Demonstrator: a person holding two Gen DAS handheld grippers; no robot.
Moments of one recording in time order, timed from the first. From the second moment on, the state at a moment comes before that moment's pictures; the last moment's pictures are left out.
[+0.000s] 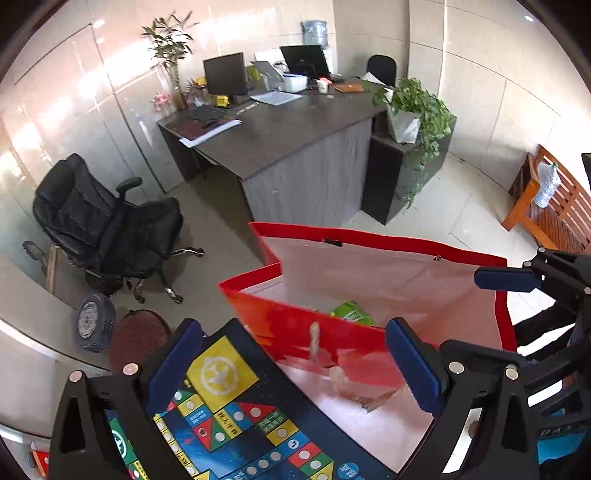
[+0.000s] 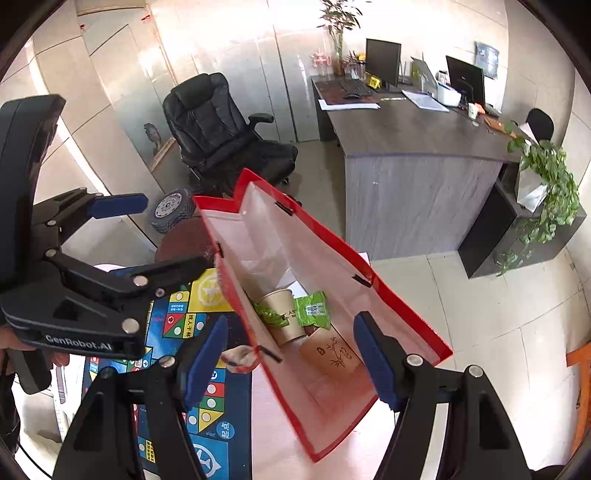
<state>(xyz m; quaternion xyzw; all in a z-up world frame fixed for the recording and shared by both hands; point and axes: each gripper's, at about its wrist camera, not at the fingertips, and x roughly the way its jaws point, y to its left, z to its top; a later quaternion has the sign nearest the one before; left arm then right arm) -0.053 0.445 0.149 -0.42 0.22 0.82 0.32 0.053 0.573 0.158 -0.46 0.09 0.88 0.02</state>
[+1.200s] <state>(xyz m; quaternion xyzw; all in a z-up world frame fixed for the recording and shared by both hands) 0.196 0.099 0.092 -0.50 0.02 0.87 -0.04 0.173 0.339 0.094 -0.51 0.03 0.83 -0.21</state>
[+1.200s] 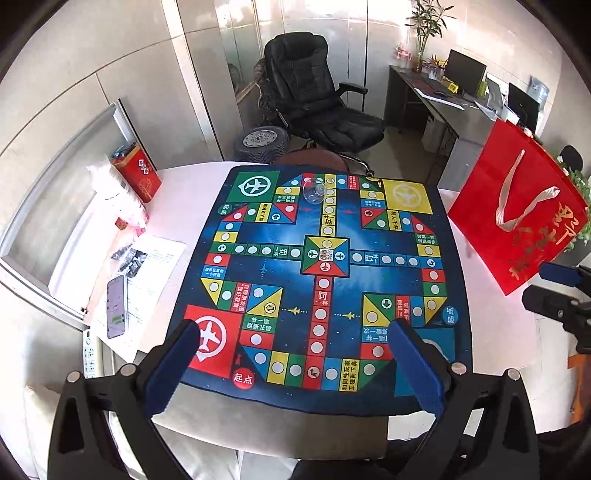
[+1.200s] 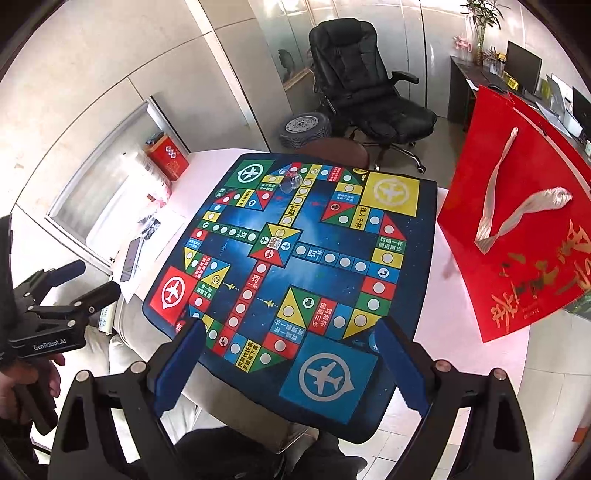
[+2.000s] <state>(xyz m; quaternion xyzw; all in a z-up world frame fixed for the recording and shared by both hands) 0.165 0.093 -0.076 -0.48 0.04 0.88 0.05 0.192 0.328 -0.041 -0.48 0.05 0.87 -0.10</state>
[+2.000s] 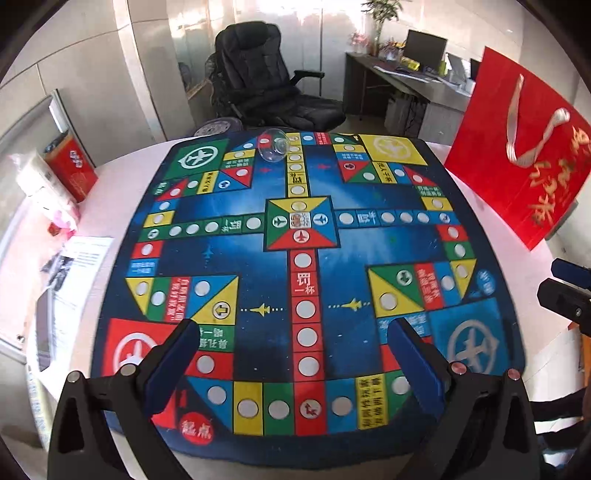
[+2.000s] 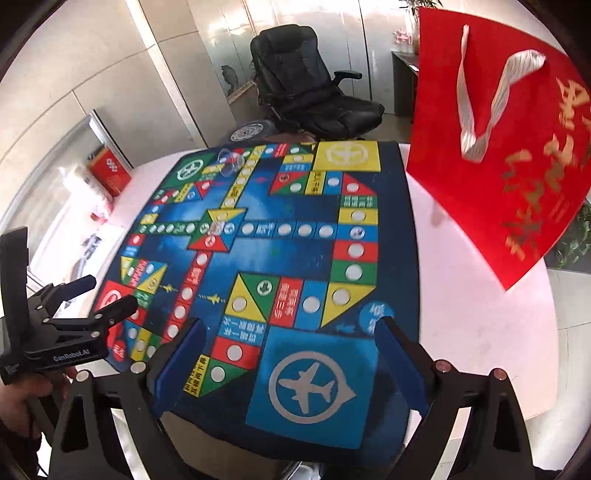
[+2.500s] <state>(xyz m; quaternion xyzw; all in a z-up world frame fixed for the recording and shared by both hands) 0.107 0.026 -0.086 -0.44 0.02 0.89 0.08 0.107 0.256 -0.050 -0.45 0.00 0.89 -0.09</state>
